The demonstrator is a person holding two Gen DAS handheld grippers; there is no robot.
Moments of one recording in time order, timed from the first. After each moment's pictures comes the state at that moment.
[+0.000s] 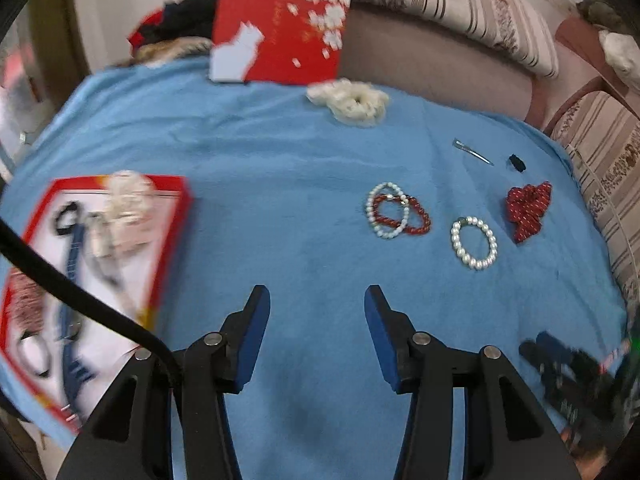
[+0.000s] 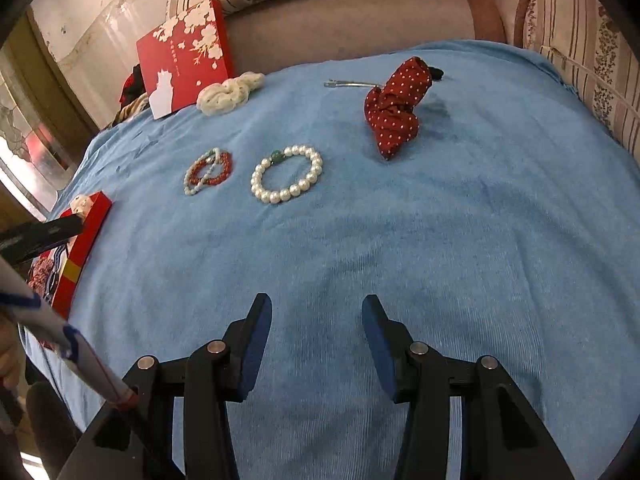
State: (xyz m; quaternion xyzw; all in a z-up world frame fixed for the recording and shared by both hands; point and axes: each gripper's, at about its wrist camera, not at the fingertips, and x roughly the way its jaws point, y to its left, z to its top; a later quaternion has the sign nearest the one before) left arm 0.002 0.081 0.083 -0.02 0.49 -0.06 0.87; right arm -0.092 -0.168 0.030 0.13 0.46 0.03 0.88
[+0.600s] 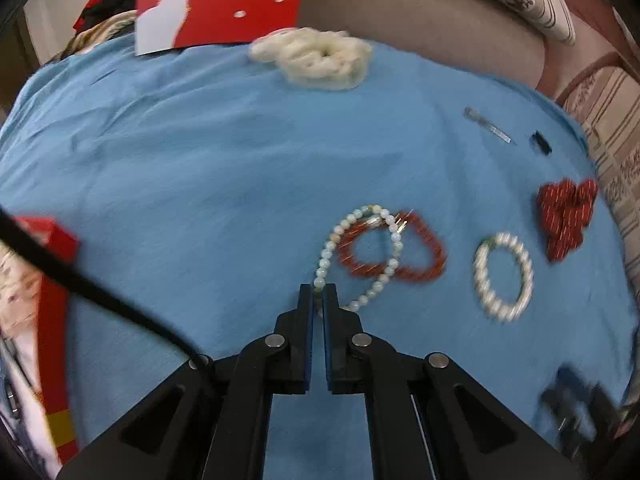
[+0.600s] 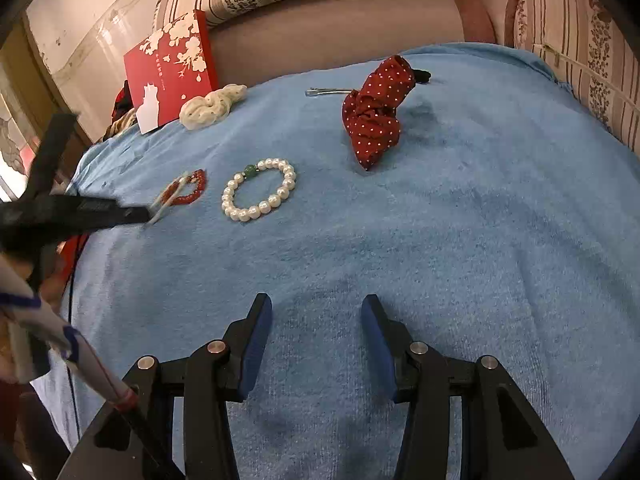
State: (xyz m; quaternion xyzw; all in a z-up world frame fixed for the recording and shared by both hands) left arm 0.077 0.047 0.020 0.01 0.54 -0.09 0.84; right arm -0.081 -0.186 0.013 0.13 0.44 0.02 0.89
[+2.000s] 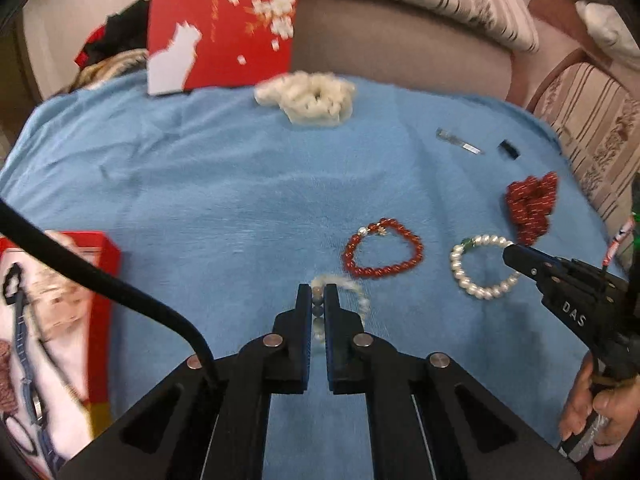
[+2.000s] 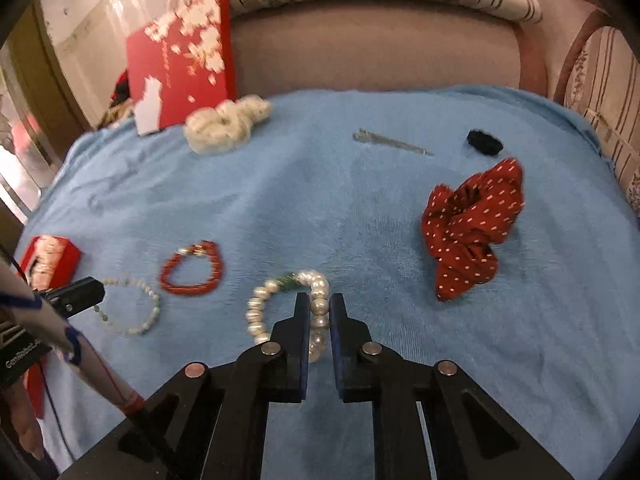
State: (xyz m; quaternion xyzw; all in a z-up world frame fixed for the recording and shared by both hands) left arm 0.041 0.064 0.060 0.02 0.47 -0.12 0.87; right arm 0.020 -0.148 0.053 0.07 0.45 0.03 0.89
